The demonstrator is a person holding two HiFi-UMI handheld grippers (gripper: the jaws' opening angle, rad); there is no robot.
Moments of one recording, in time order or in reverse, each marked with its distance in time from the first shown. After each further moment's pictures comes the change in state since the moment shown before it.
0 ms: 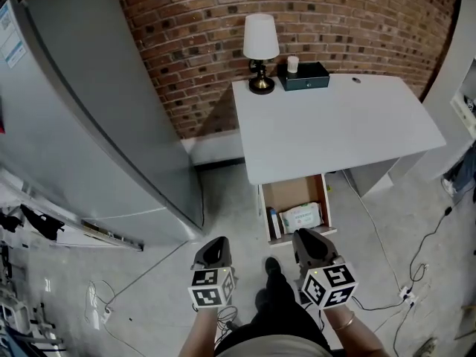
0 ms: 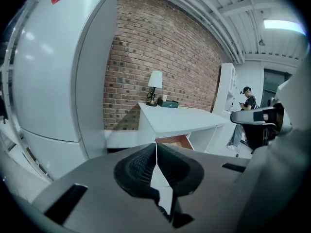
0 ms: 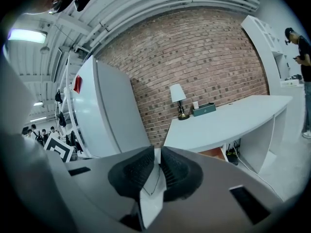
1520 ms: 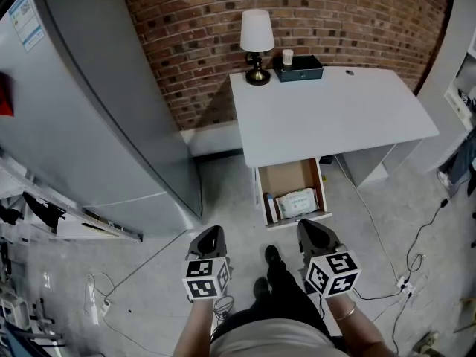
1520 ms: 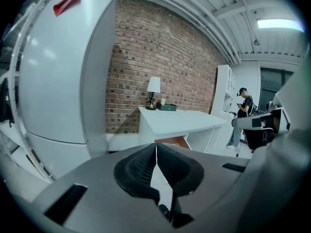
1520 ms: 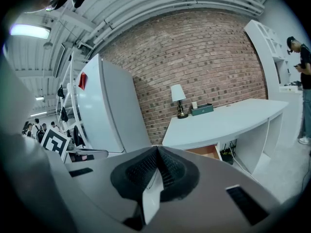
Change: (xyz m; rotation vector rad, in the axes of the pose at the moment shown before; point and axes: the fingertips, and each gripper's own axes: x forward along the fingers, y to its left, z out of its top) left arm -0.060 -0.014 -0.008 0.028 -0.044 0.009; right arm -0.060 0.008 -0.018 -0.038 0.022 -0.007
